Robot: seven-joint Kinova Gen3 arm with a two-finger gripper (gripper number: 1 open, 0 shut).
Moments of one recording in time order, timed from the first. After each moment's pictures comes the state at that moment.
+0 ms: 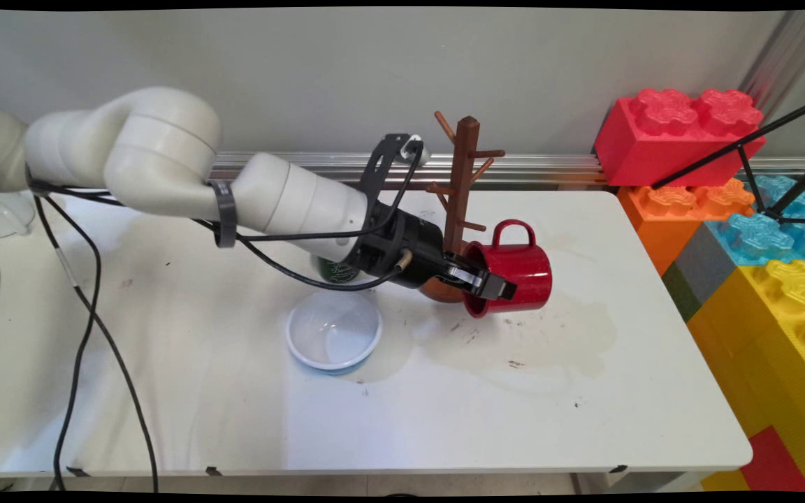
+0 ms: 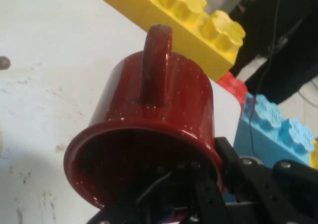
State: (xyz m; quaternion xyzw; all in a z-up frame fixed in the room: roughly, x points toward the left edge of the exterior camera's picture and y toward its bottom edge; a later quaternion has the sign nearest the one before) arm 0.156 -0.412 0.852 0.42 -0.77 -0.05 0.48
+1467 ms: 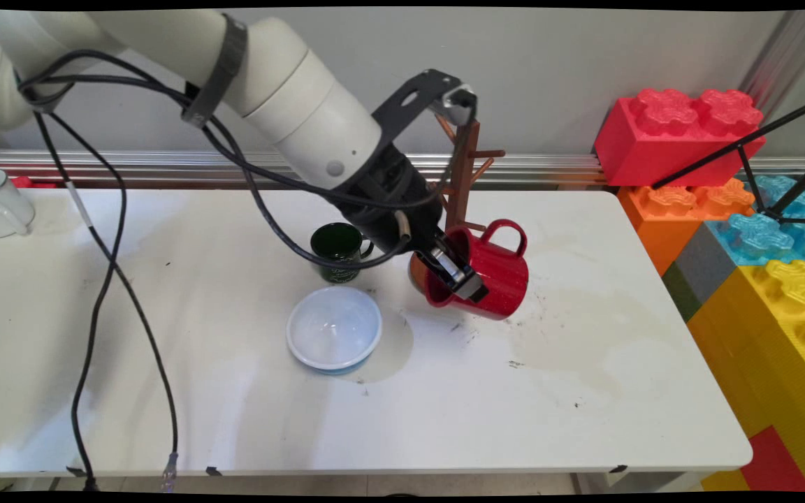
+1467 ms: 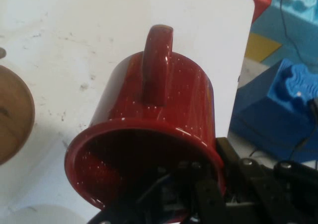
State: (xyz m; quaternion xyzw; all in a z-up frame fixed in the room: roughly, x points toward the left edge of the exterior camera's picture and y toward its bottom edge) arm 0.129 -0.411 0.960 0.34 -0.89 -0.02 0.31
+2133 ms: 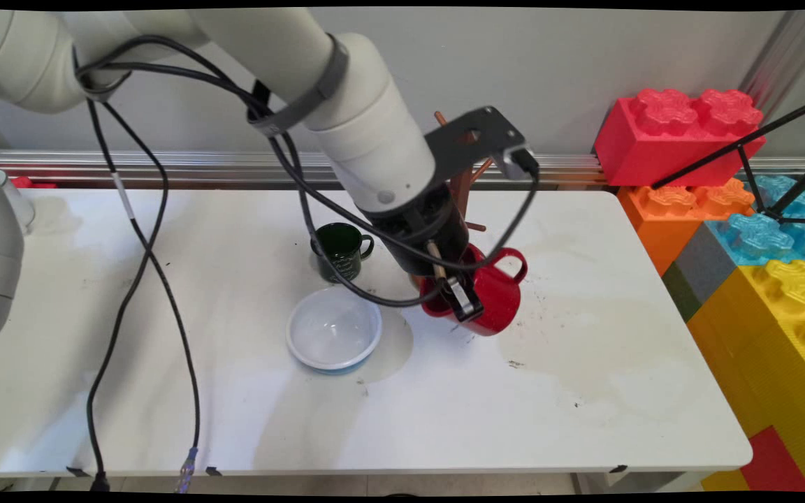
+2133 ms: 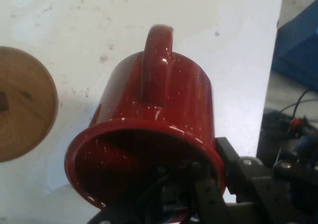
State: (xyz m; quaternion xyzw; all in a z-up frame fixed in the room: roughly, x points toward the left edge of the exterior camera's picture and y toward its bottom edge) arm 0.076 -0.413 0.953 0.29 -0.94 0.02 0.20
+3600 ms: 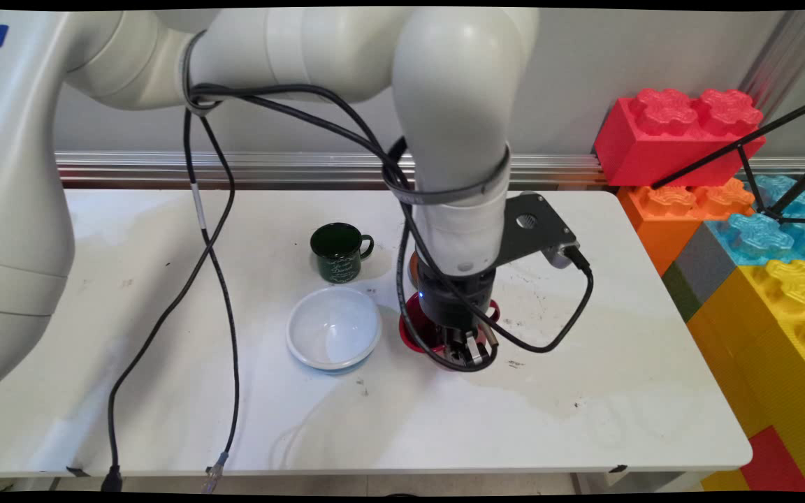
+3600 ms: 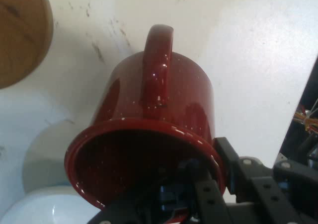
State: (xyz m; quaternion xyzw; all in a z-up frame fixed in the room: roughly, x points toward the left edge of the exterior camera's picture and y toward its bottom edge) arm -0.005 -0.419 0.904 0.33 -0.94 0.03 0.02
